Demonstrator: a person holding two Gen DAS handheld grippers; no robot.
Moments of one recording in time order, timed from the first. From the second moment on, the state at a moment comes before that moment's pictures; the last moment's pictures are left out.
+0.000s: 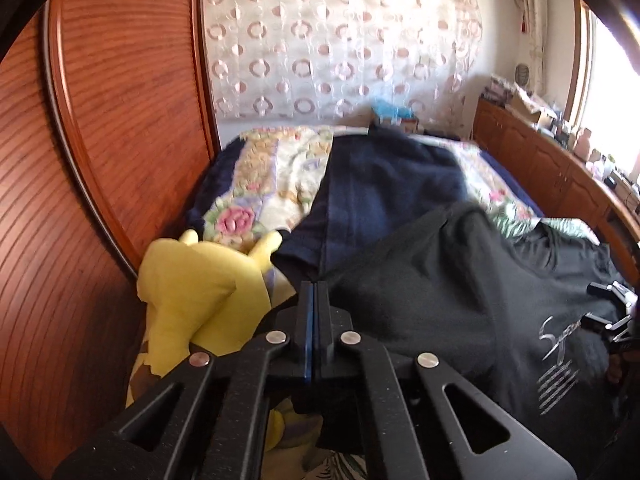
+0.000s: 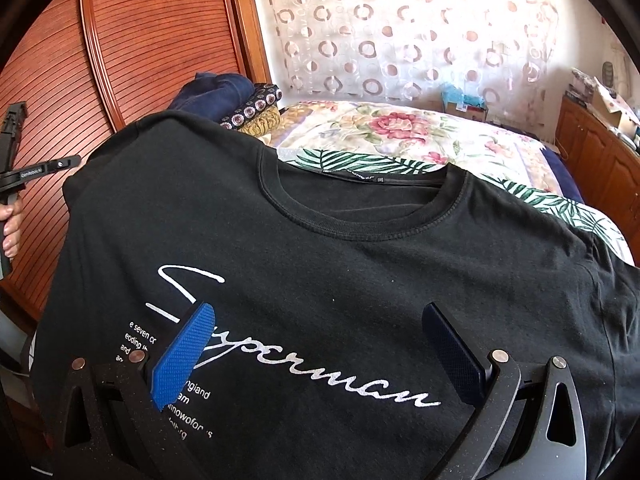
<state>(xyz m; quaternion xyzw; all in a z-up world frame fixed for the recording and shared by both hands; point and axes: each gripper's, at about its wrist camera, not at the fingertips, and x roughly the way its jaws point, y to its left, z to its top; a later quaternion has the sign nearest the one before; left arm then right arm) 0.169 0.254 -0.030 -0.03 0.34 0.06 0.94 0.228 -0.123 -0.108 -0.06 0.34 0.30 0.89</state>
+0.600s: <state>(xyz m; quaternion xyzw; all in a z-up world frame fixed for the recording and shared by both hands) 0.211 0.247 -0.037 0.01 0.39 0.02 0.92 0.219 -0.134 -0.114 -0.05 0.33 0.30 0.90</state>
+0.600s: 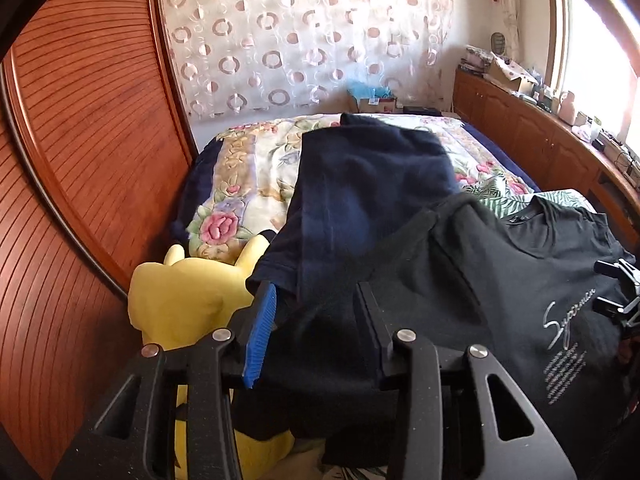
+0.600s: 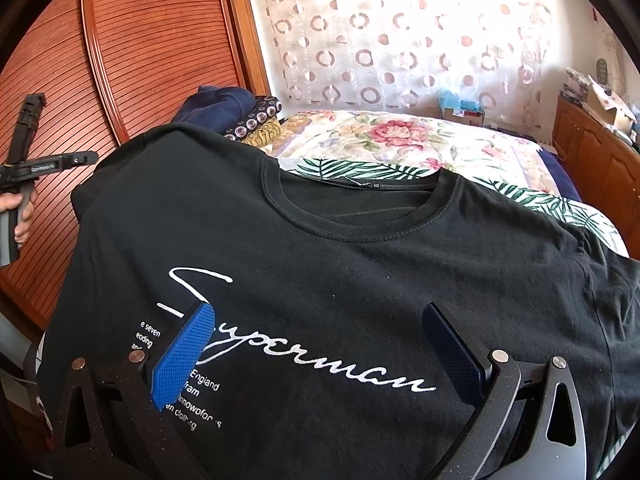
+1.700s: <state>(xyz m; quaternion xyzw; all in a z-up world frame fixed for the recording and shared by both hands) 0.221 0.073 0.047 0.04 0.35 -0.14 0.93 0.202 -0.151 -0.109 -0.02 0.30 0.29 0.91</state>
